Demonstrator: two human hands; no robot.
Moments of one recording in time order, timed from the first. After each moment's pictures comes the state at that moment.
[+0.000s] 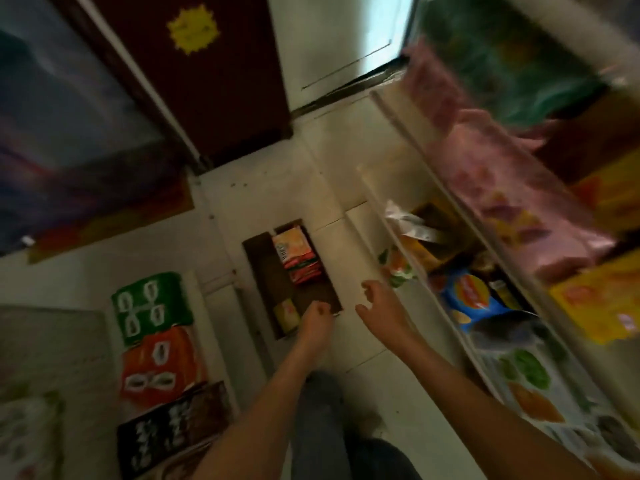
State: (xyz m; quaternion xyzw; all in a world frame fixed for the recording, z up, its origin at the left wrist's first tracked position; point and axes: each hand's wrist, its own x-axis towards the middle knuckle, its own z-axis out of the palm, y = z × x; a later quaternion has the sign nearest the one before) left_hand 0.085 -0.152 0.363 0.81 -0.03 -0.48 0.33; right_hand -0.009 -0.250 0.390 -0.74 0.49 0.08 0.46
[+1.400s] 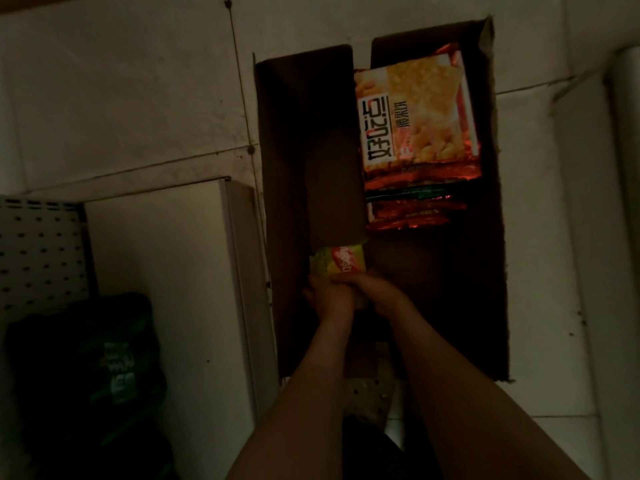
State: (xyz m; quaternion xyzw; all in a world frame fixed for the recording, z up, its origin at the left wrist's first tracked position) left_hand 0.213 -0.129 -0.197 0.80 0.38 -0.37 0.29; right_hand 0.198 -0.195 -0.221 -0.34 0.52 0.34 0.70
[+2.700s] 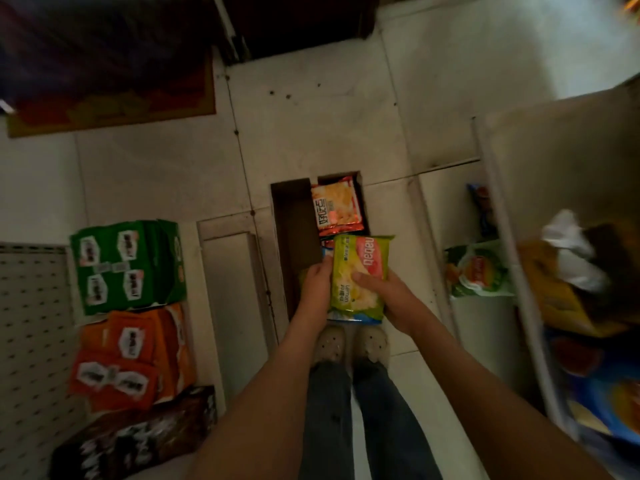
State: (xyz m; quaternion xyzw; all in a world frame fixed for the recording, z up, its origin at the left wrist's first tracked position) left_hand 0.225 -0.169 0.166 0.65 0.27 -0.49 0.52; right_hand 0.143 -0.280 0.175 -0.40 0.45 0.17 0.78
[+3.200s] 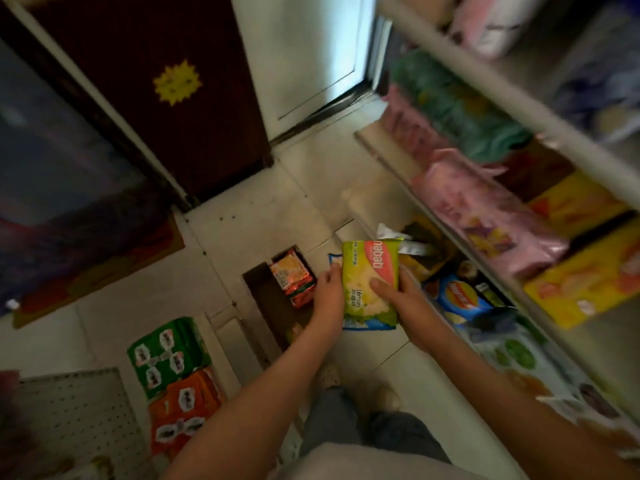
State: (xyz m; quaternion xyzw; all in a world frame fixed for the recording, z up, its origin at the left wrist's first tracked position) left_hand 0.146 -0.204 0.472 0.69 0.03 -0.54 0.48; right_hand 0.024 -0.261 0.496 -0.44 0.50 -0.14 0.73
